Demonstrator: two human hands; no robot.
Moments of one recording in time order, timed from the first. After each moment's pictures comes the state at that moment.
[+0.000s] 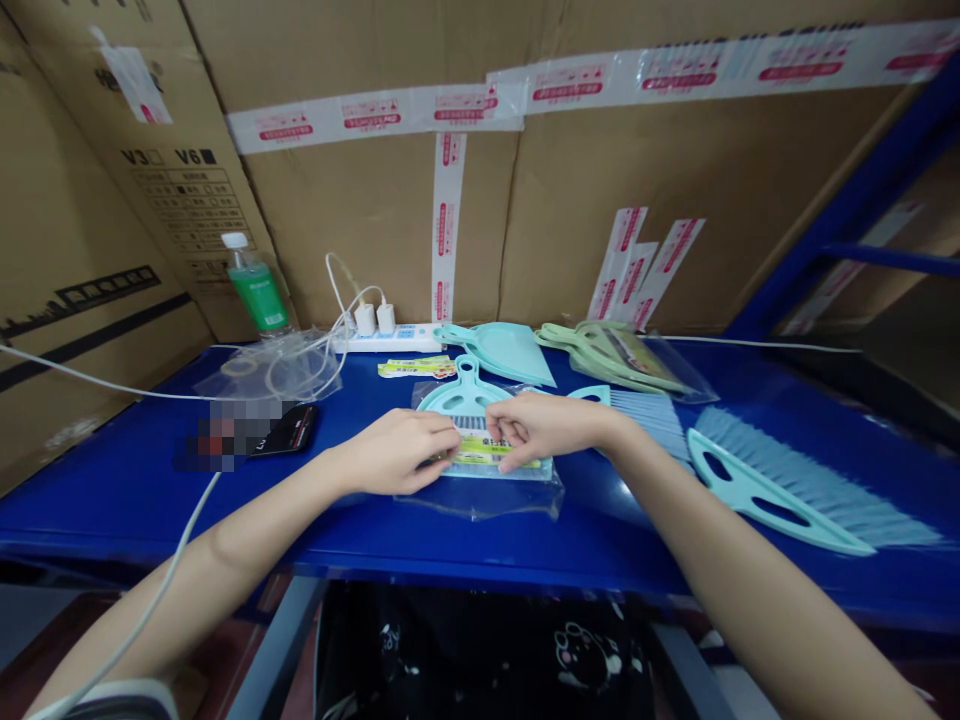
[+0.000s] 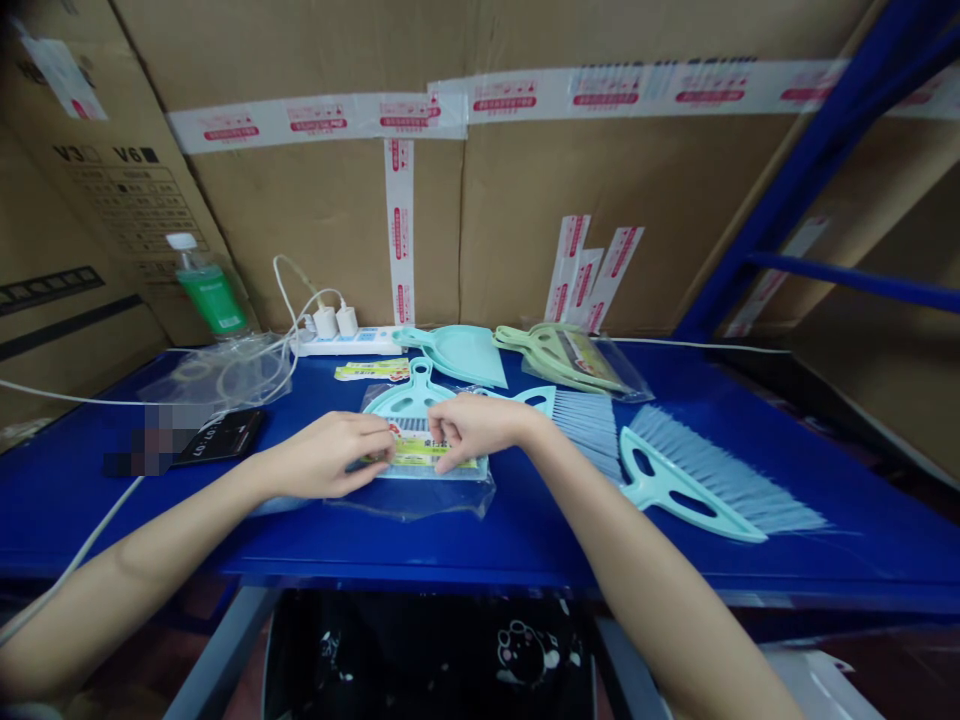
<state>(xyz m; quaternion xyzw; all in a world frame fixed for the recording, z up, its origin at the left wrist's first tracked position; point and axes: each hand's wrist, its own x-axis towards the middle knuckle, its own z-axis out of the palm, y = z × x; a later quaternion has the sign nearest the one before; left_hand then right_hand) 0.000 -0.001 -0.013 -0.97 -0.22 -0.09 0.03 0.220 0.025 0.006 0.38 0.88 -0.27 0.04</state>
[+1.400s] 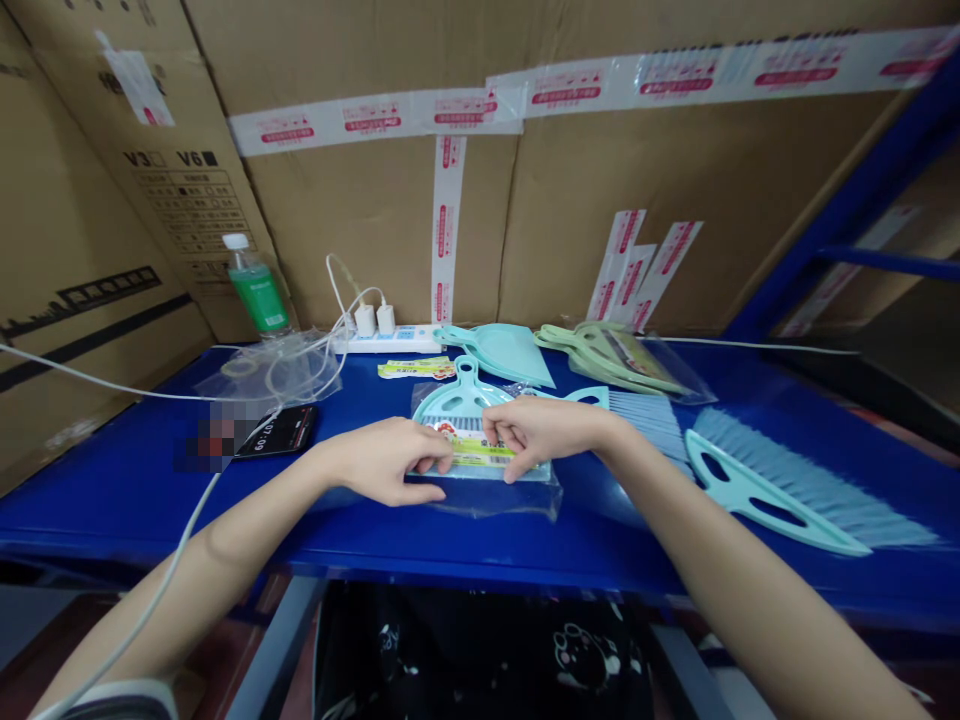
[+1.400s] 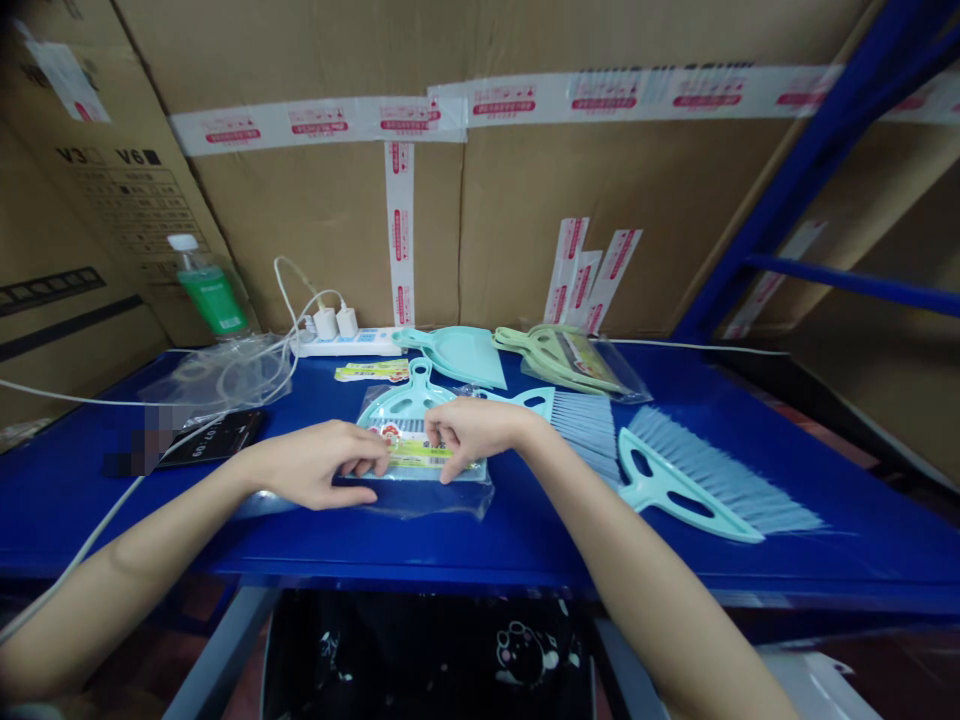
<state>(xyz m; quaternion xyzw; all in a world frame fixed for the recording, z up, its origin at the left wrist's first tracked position) -0.005 -0.002 -0.001 -0.96 -0.22 -0.02 -0.15 0.219 0.026 0.004 0.38 0.88 -0.28 0.05</state>
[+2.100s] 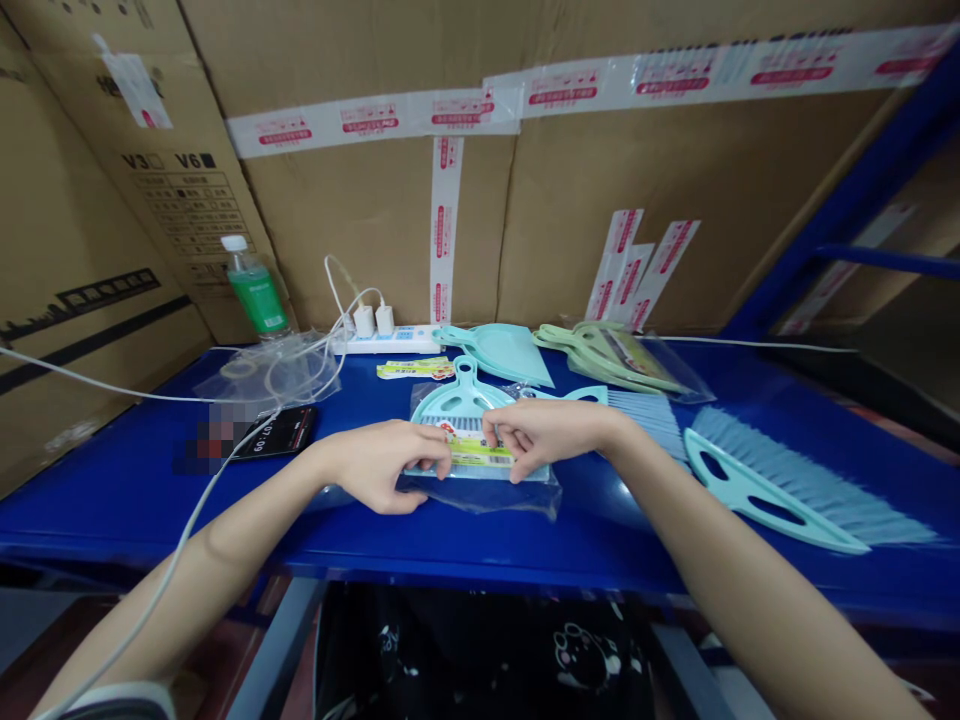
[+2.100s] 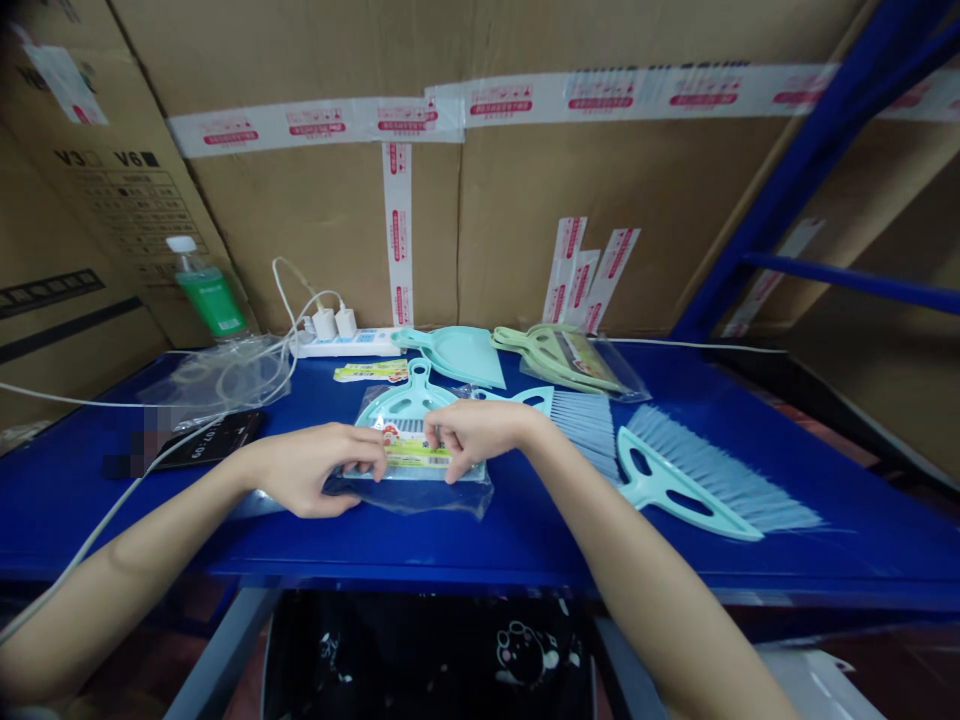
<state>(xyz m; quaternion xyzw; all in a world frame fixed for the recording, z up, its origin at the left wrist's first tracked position) -0.010 -0.001 -0.001 -0.96 -0.19 -0.03 -0.18 0.225 0.023 0.008 0.36 0.88 -0.29 0.07</state>
